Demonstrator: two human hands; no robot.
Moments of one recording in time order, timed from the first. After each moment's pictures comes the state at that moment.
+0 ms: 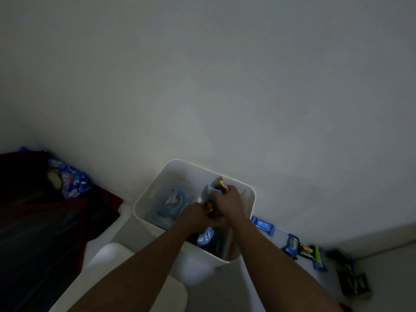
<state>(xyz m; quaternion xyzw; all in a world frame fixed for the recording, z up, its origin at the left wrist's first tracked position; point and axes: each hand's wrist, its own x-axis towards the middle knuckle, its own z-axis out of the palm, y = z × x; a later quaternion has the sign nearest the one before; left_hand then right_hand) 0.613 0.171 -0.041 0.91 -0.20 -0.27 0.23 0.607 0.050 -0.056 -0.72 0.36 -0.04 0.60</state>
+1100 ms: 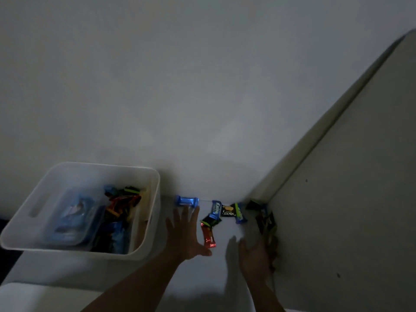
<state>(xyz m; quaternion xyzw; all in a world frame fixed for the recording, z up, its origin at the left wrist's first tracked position) 0.464 0.008 -0.133 0.89 -0.36 -0.25 0.10 0.292 -0.114 -0.161 -0.71 0.64 -0.14 0.27</state>
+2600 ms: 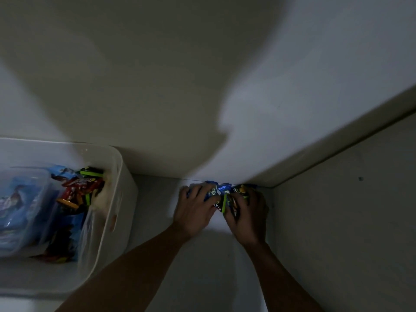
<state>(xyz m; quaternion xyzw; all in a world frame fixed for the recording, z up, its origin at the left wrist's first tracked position) 0.484 -0.072 -0.221 0.83 -0.55 0.00 0.12 0.343 -0.193 -0.222 -0.91 0.37 -0.12 0.12</state>
